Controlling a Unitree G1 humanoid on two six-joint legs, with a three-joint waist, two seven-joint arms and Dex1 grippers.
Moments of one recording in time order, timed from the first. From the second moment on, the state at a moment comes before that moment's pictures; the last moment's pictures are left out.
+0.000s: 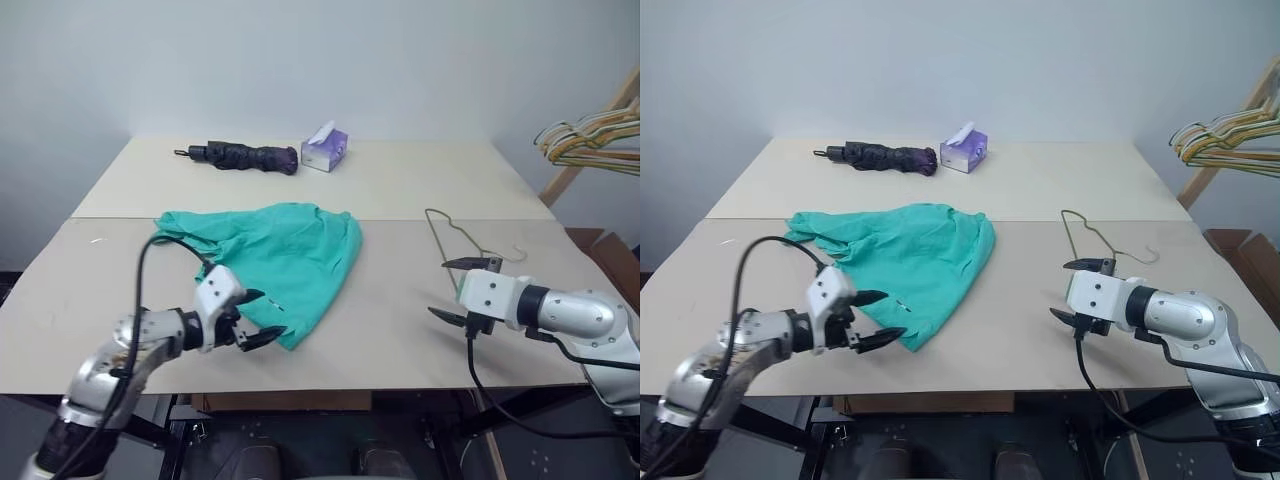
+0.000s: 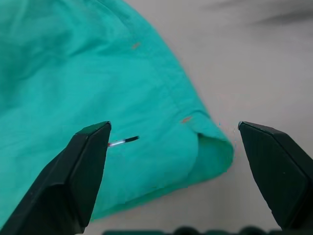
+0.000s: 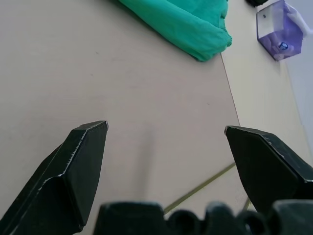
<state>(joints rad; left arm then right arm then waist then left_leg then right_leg) -0.10 0.67 -0.10 -0.38 -0.38 0.61 -0.78 -0.10 -0.92 -0.02 -0.31 -0.03 0.12 0.87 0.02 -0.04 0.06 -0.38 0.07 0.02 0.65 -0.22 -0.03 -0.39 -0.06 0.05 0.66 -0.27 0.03</state>
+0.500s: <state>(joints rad) -0.13 0.55 -0.28 -0.32 -0.19 0.67 -0.63 -0.10 -0.92 -0.02 -0.33 -0.06 0.16 0.86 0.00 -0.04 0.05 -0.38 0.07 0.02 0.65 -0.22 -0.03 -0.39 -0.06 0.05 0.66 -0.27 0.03</state>
